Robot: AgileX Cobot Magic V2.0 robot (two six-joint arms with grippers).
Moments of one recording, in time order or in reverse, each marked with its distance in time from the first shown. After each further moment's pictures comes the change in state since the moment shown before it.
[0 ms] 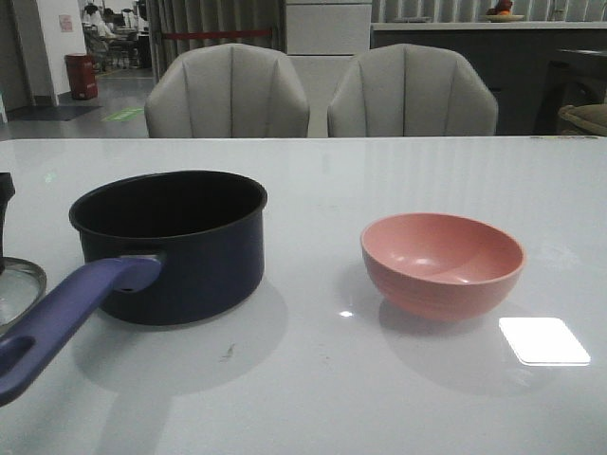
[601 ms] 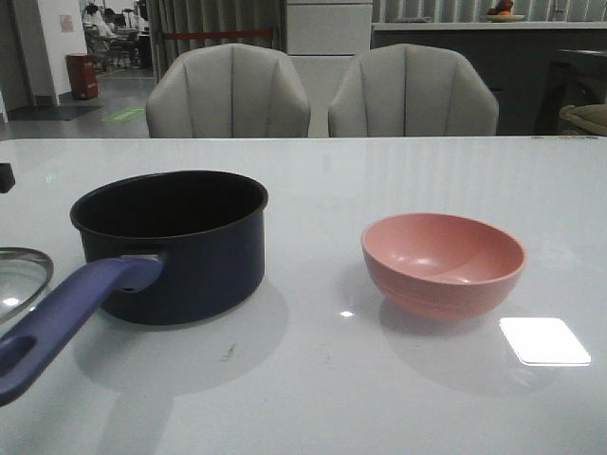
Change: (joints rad) left arm 0.000 0.002 -0.052 0.006 0.032 0.000; right arm 0.000 0.000 0.000 0.000 0.000 0.000
